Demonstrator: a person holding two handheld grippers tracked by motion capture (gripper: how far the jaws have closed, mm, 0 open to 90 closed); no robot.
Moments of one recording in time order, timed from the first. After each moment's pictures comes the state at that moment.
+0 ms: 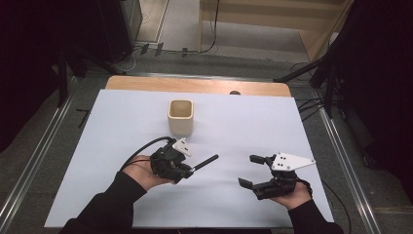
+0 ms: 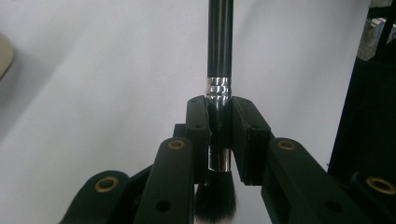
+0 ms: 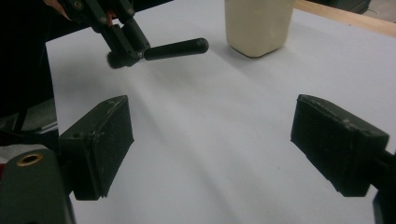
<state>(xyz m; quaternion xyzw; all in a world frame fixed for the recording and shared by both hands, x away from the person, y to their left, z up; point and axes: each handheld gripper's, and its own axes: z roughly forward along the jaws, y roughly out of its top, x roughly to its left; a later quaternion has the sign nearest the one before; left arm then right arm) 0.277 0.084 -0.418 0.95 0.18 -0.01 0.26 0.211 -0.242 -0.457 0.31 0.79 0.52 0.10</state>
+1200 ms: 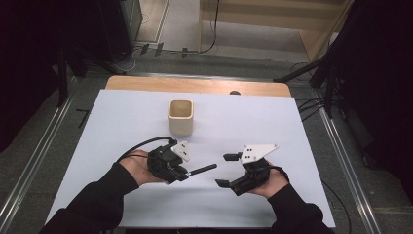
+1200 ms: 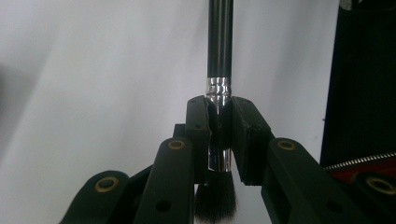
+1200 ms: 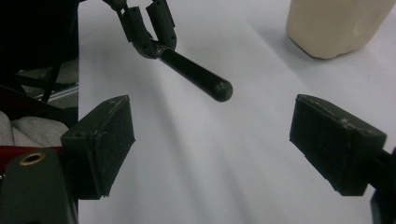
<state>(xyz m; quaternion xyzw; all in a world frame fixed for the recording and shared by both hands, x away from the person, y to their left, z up) 0.283 0.088 -0.413 0.97 0.08 -0.03 0.22 0.245 -0.184 -0.452 0.22 0.85 0.47 0.04</state>
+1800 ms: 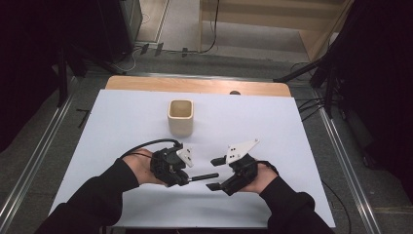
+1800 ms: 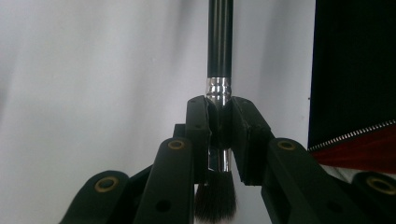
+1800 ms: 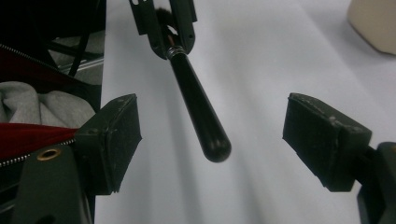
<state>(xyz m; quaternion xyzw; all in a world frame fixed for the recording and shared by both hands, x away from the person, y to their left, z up) 0.281 0.078 -0.412 0.98 0.03 -0.05 0.19 0.259 -0.156 -0.455 0.17 0.88 0.43 -0.02</state>
